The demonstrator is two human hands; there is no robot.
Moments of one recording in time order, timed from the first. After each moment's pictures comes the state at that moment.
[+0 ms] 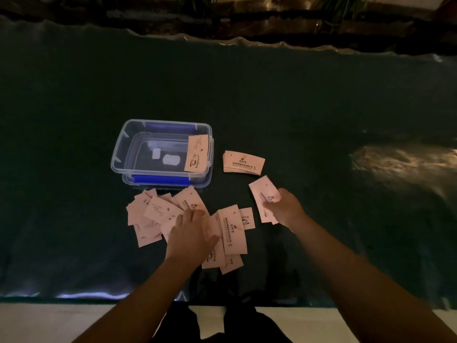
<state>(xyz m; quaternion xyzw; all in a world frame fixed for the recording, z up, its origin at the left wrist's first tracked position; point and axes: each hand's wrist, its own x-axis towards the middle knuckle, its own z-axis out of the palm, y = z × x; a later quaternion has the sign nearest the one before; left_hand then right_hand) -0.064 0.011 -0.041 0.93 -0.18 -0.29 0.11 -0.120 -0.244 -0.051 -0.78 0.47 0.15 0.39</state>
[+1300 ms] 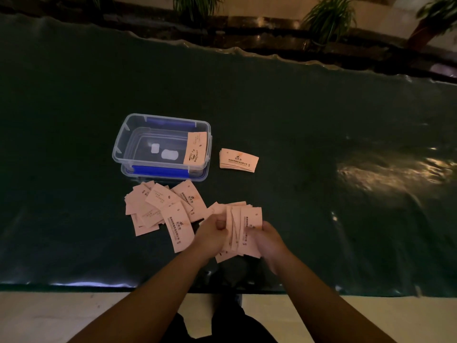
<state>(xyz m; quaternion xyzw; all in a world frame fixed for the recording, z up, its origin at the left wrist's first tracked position) -0.101 -0.018 -0.038 0.79 -0.06 -0.45 0.40 -0.194 -0.154 -0.034 -0.57 0.53 0.12 0.61</state>
